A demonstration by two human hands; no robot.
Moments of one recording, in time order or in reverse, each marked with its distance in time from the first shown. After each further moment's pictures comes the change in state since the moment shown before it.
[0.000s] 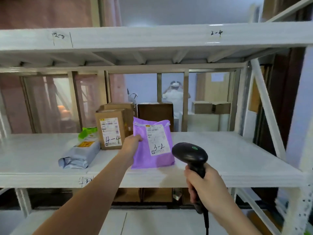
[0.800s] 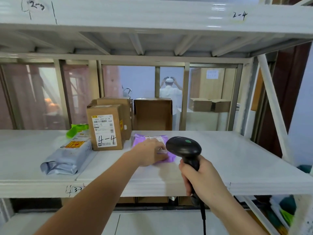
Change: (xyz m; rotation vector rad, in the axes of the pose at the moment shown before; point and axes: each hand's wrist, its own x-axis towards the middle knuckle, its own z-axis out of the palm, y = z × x) left_hand 0.058 -0.028 0.035 1.334 -0.476 0.565; right_hand 0.053 -0.005 0.024 -0.117 0.004 -0.012
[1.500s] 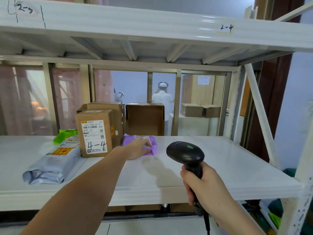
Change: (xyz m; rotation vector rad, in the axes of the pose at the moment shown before) left_hand 0.042 -0.038 -0.009 -0.090 -0.058 -0.042; right_hand -0.010 -0.003 -0.022 -0.002 0.015 0.059
